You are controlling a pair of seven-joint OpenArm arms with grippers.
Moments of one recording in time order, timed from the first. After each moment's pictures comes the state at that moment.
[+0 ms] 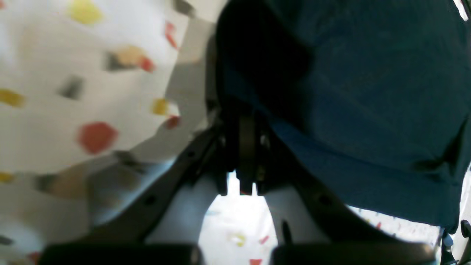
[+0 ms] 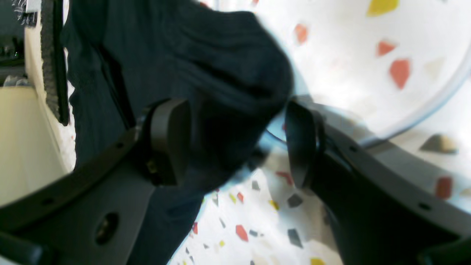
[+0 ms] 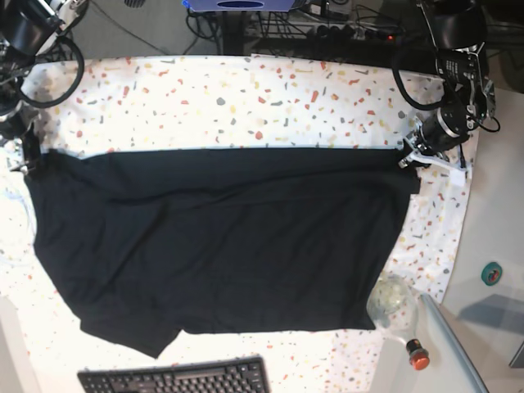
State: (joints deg) left arm 4.7 -16.3 -24.9 61.4 -43.4 -19.3 39.6; right arm -0.4 8.1 50.4 55.2 44.4 17.1 -38.5
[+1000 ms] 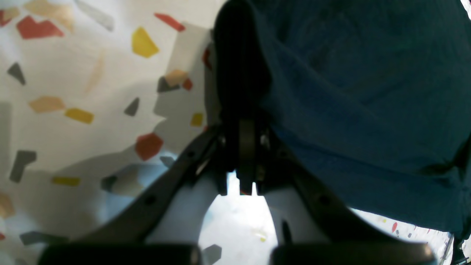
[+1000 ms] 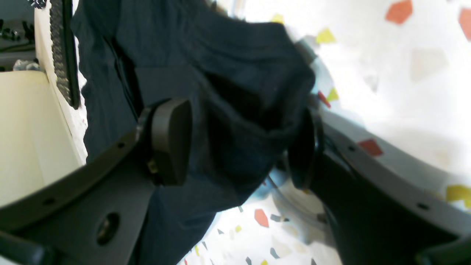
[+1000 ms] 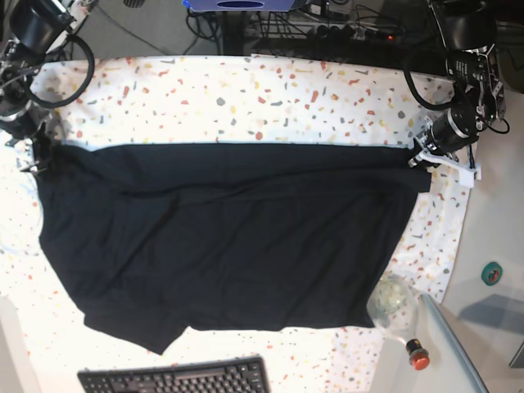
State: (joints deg) left arm 5.2 -18.7 -24.5 61.4 -43.4 -19.3 39.6; right arm -0.5 5.2 50.6 57.7 44.3 16.9 -40.5
